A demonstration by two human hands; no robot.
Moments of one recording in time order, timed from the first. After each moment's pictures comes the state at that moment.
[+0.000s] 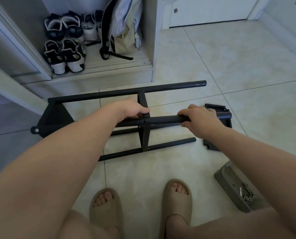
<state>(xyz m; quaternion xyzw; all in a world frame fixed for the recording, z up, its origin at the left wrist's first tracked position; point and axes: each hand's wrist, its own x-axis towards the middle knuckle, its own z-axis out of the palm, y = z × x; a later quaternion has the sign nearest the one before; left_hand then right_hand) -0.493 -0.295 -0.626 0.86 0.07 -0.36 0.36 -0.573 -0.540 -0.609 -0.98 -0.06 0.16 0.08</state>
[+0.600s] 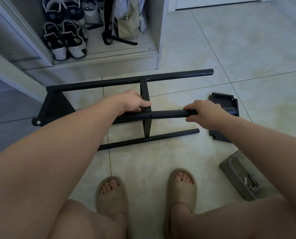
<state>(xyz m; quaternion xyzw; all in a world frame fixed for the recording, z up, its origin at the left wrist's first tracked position) -0.504 -0.273 -0.645 0.86 0.04 -0.33 0.39 -0.569 -0.536 -0.628 -0.97 -0.04 0.23 0.11</state>
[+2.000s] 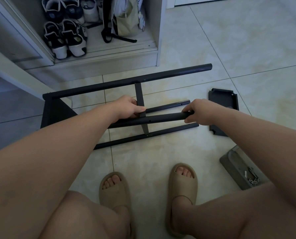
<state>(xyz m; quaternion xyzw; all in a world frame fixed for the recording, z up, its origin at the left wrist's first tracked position) -0.532 -0.255 -0.661 0.83 0.07 -0.34 0.44 -0.578 -0.520 -0.609 -0.94 -0.03 0.32 0.10</state>
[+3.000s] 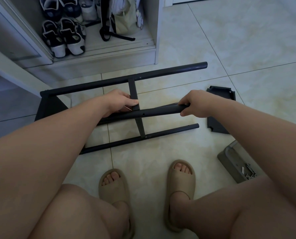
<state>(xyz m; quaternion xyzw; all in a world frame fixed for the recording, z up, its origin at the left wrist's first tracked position) -0.527 -0.236 -0.649 0.81 0.07 -0.34 0.47 -0.573 -0.517 -0.594 -0.95 -0.05 0.30 0.11</state>
